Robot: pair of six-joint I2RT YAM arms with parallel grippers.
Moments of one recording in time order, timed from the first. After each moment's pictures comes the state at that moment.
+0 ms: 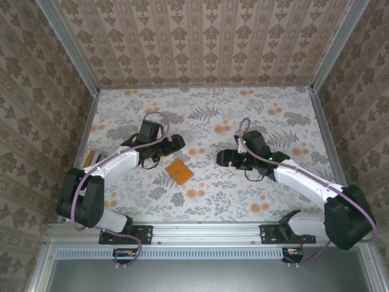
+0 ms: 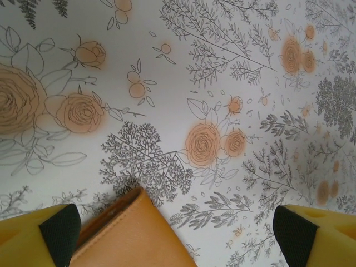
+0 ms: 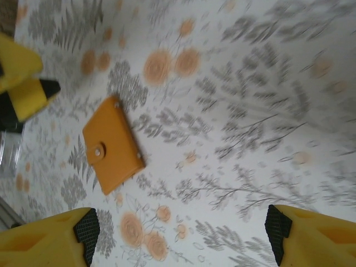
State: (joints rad) left arm -0.43 1.46 0.85 -0.28 0.29 -0.73; right arm 0.52 1.27 0.72 -0.27 -0.28 0.63
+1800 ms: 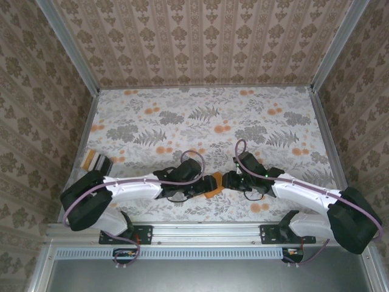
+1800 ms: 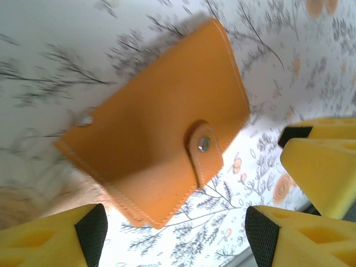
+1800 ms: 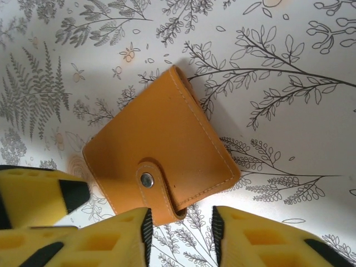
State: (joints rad) left arm -1.06 1.42 0.65 -0.10 0.16 -1.17; right arm 0.68 1.20 0.54 -0.31 -0.18 0.84
